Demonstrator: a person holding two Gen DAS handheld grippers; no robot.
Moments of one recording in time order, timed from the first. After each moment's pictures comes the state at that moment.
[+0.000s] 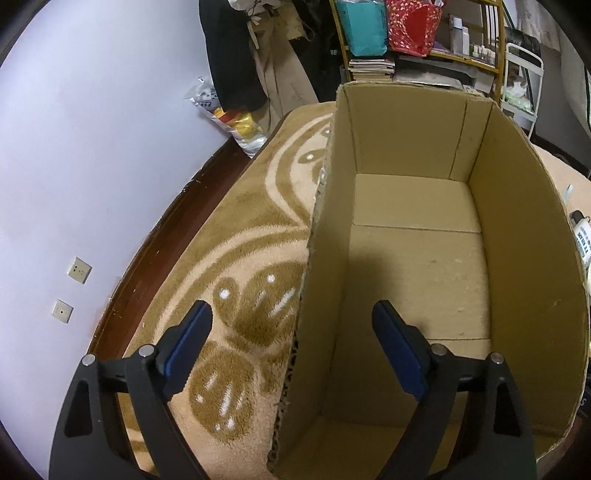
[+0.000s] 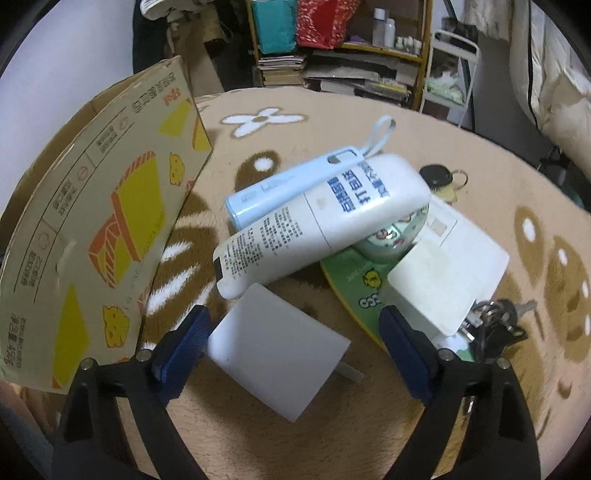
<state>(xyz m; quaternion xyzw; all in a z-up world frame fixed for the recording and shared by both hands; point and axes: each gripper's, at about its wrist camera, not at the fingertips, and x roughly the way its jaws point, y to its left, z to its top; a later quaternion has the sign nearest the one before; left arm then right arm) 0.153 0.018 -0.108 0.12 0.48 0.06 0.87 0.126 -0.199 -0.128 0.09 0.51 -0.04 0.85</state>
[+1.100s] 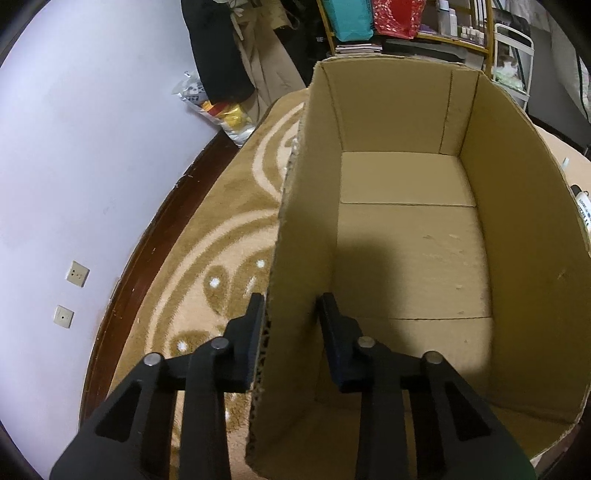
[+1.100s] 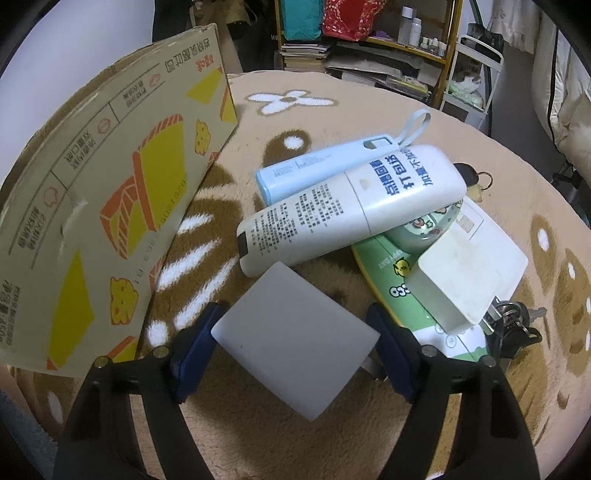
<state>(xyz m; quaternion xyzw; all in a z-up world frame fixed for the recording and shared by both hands) 0.148 0.014 -0.123 0.14 0.50 0.04 0.85 0.127 -0.176 -0.132 0.05 0.53 -0.01 0.85</state>
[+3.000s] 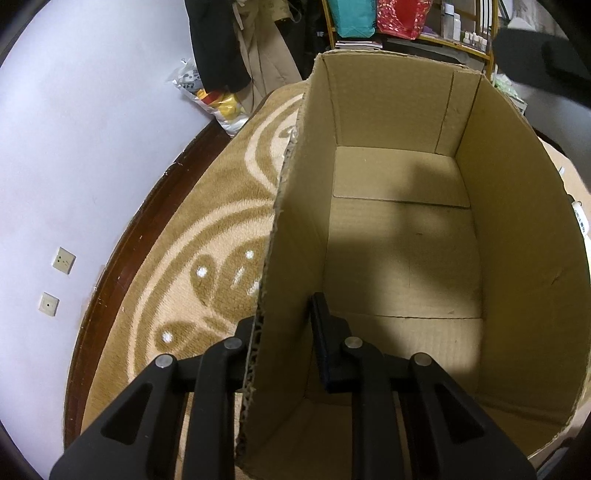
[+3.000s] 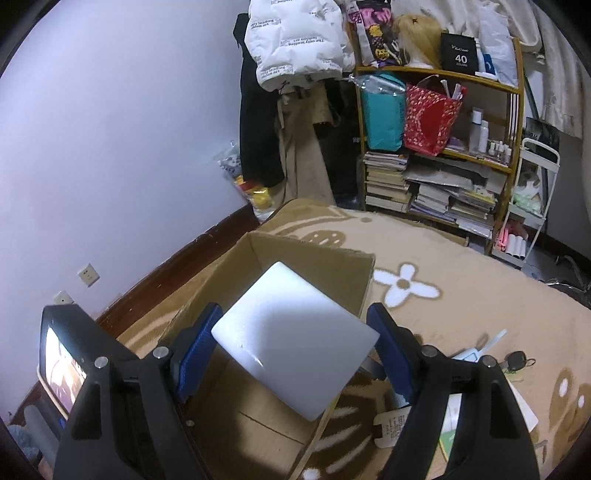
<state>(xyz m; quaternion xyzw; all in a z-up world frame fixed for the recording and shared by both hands) 0.147 0.026 -0.125 0.11 0.52 0.03 0.85 0.195 -0.102 -0.005 0.05 0.35 0.11 0.93</state>
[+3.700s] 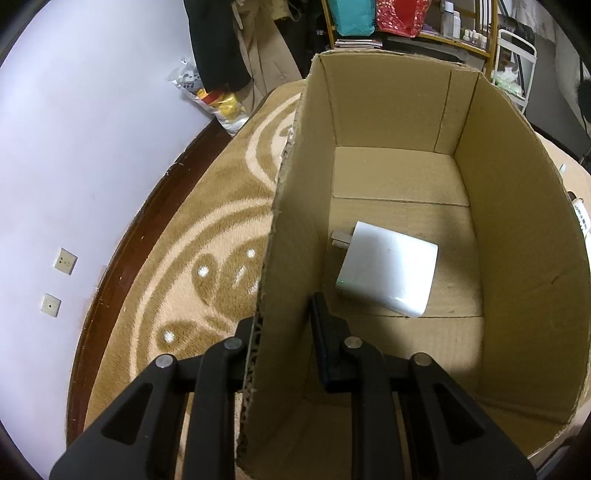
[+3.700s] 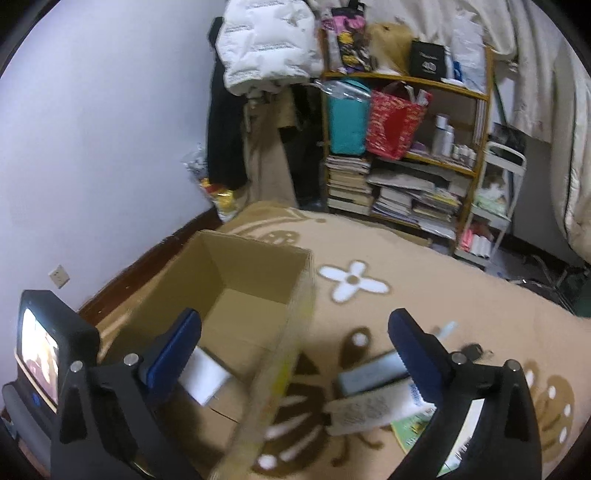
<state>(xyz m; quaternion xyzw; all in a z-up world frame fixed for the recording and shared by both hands) 0.147 0.022 -0.126 0.11 0.52 0.03 0.85 0.176 -0.141 0.001 0.04 0.35 0.03 0.93</state>
